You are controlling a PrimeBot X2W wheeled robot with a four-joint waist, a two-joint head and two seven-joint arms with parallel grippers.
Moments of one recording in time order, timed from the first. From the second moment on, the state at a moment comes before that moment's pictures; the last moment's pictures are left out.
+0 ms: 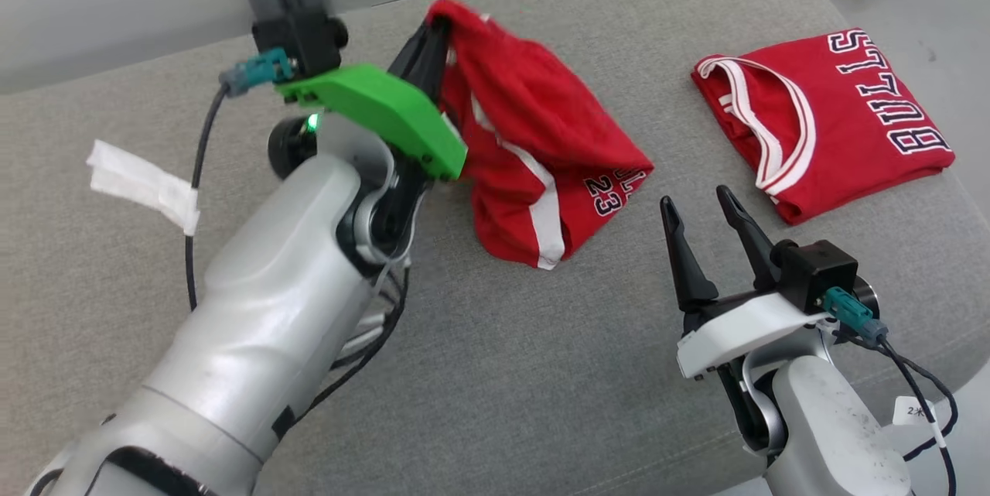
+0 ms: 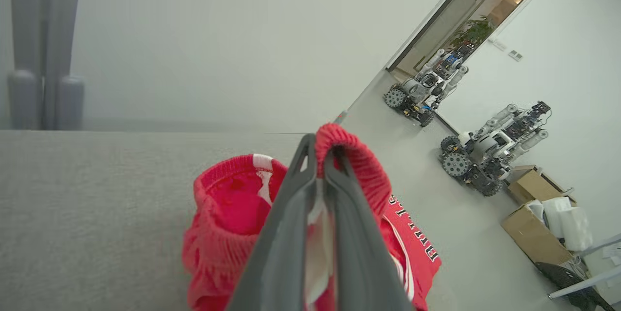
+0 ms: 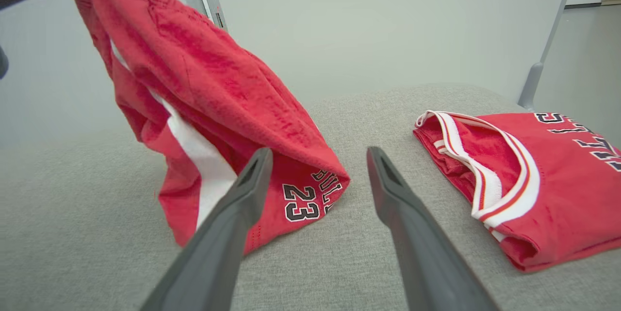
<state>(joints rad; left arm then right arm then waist) -0.97 0.11 -0.81 0.63 -1.24 0.07 -0.16 -0.29 -0.05 0.16 0.32 0.21 0.13 -0.25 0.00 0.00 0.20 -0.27</state>
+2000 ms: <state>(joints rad) -0.55 0.47 -0.84 0.37 -1.05 0.22 -0.09 -0.22 -0.08 0.18 0.25 0.22 0.13 -0.19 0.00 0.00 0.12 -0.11</state>
